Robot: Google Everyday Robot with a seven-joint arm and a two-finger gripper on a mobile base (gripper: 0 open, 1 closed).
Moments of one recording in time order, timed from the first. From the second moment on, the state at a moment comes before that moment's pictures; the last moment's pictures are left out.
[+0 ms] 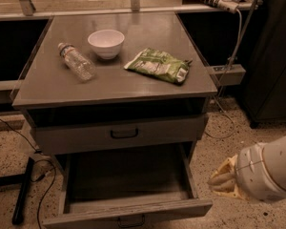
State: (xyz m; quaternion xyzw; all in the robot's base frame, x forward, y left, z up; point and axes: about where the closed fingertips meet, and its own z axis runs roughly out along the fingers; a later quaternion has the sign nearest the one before) arm 0.331 -0.176 0.777 -0.67 0.71 0.08 0.21
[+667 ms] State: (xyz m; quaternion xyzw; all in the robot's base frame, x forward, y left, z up) arm 0.331 -0.175 0.777 -0.67 0.71 0.08 0.21
